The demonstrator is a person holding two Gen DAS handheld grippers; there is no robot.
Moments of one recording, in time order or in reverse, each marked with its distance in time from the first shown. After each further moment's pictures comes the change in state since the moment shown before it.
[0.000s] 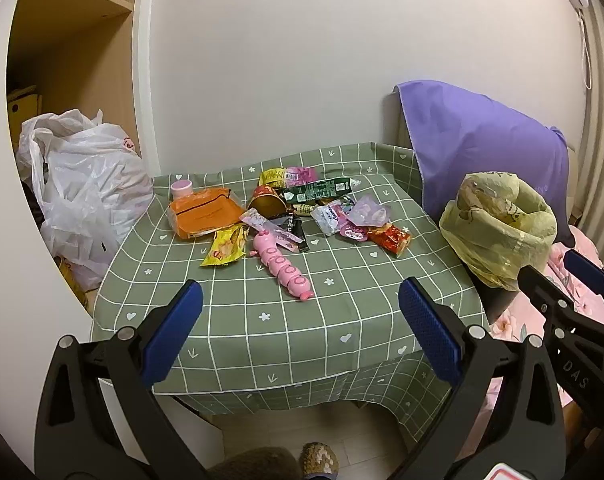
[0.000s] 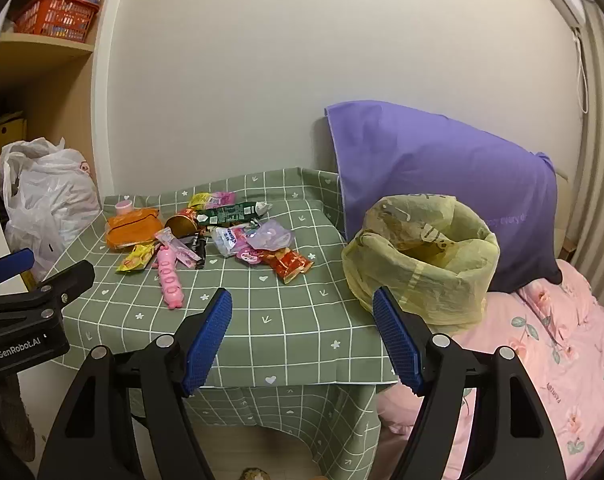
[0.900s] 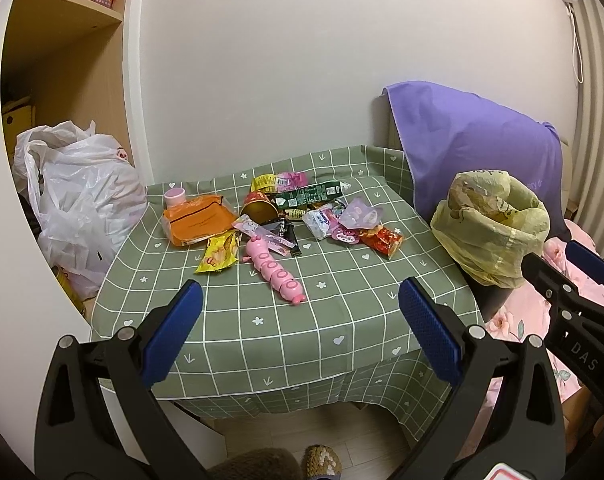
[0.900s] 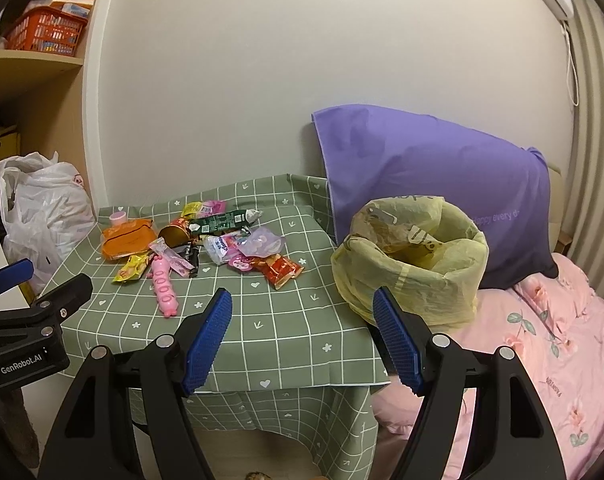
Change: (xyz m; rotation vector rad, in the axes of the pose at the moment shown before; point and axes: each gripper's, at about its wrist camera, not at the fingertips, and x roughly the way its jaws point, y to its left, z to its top) left arm -0.005 -0.010 0.003 0.027 -0.012 -0.010; right arm -0.008 -0.016 0.004 0.029 -0.012 -0.013
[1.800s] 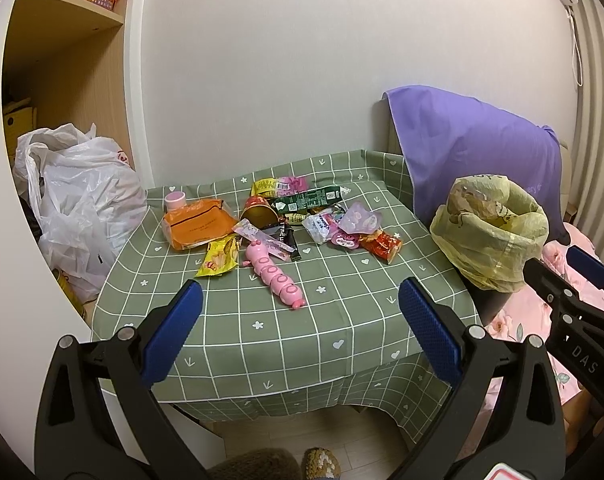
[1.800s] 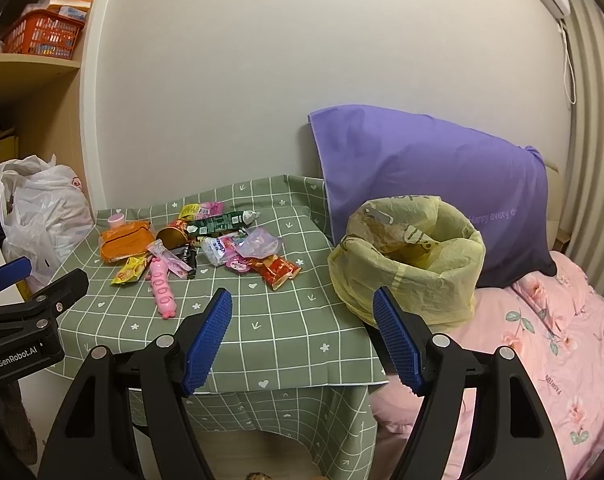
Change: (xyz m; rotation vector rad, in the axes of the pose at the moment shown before) left arm -0.001 0.003 0.005 -0.002 -0.008 -0.006; right arm -0.002 -0.004 0.001 0.007 -0.001 -0.006
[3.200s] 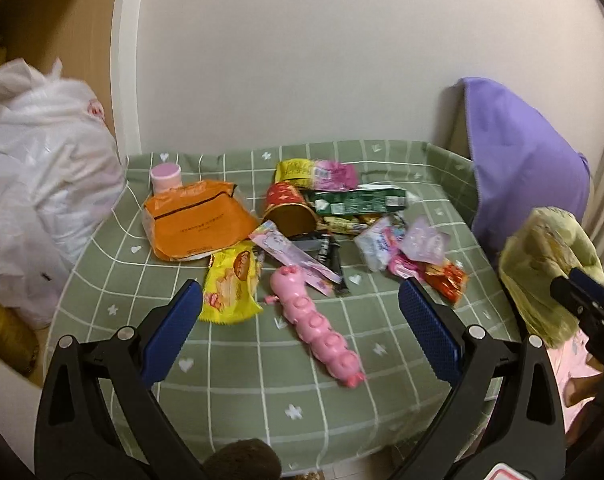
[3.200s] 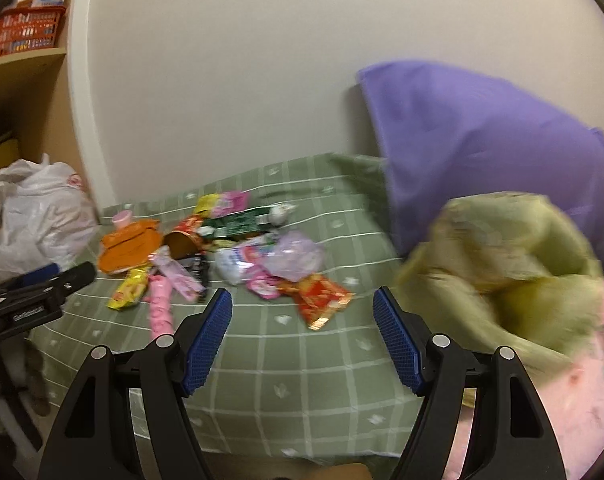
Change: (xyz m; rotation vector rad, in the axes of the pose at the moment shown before) left arm 0.167 0.086 0.041 -0.143 0.130 -0.023; right arm 0.167 0.012 0.044 0.010 0.126 0.223
